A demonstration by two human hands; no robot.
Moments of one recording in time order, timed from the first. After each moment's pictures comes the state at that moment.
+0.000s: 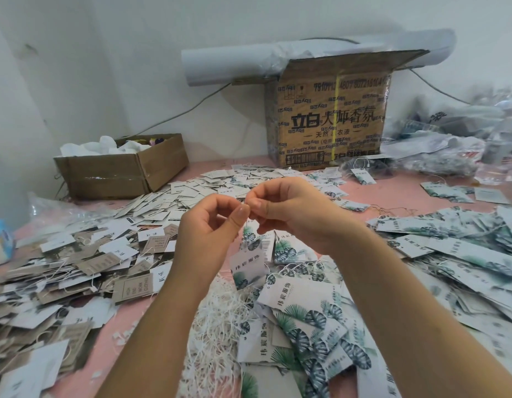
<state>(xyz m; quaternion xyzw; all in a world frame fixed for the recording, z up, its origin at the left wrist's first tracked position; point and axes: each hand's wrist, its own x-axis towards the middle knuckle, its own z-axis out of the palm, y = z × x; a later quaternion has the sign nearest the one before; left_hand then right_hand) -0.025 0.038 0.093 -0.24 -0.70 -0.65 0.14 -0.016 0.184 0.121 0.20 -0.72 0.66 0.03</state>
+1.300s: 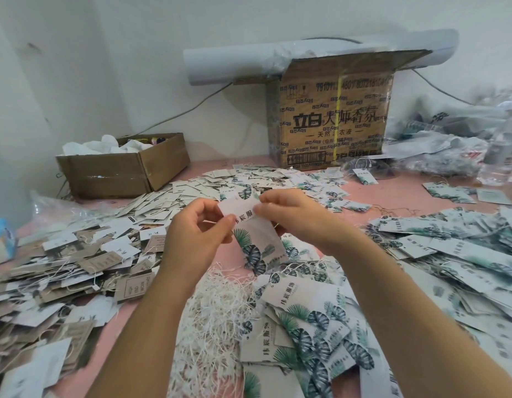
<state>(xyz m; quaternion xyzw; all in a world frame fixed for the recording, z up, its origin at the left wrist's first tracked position) -0.044 0.021 0.084 -0.17 -0.75 -0.62 0.15 -0.025 0.189 0.109 0.14 -0.84 0.53 0.03</state>
